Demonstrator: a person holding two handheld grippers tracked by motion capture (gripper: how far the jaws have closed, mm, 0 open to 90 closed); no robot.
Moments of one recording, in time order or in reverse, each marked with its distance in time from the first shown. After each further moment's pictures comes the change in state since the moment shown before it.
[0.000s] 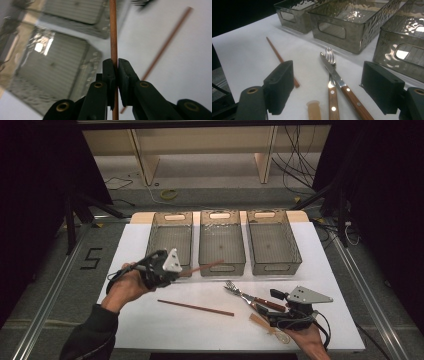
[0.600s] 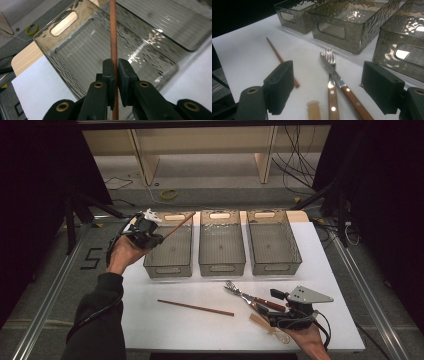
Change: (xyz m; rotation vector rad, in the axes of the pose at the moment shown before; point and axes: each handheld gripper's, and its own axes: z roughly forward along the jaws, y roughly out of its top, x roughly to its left) left arm 0.101 -0.010 0.031 -0.030 0.100 -0.406; right arm -0.001 0.000 0.000 0.000 0.002 0.005
